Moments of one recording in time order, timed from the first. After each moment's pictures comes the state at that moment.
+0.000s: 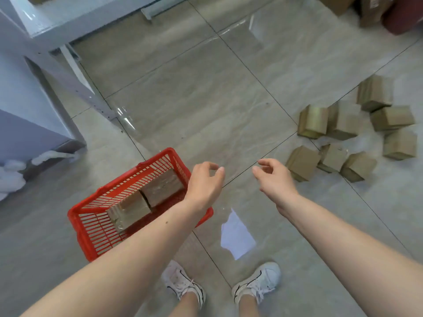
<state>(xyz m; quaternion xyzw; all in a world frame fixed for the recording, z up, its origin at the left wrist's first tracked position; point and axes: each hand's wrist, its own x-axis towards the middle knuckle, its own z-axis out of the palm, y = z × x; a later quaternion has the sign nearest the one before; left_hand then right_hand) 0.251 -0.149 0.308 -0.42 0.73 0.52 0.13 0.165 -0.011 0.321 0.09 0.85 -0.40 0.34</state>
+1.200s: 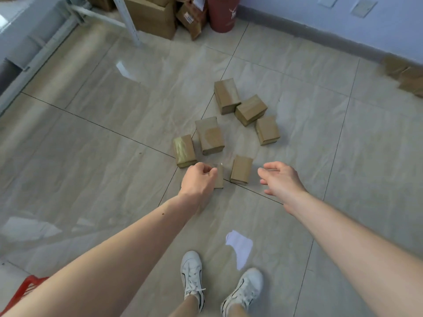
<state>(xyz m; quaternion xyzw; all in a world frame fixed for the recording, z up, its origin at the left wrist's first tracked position) -0.135 0.263 0.349 -0.25 0.82 0.46 0.23 -0.136 0.450 0.363 0.34 0.76 -0.50 0.23</state>
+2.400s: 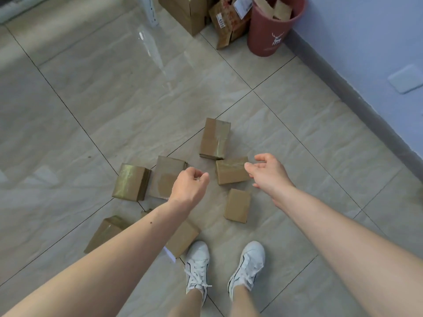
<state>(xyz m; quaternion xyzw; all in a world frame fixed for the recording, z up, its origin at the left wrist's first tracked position) -0.490 0.421 0.237 -0.45 0.72 0.49 0.18 -0.596 0.574 0.245 0.12 0.84 -0.38 0.37</state>
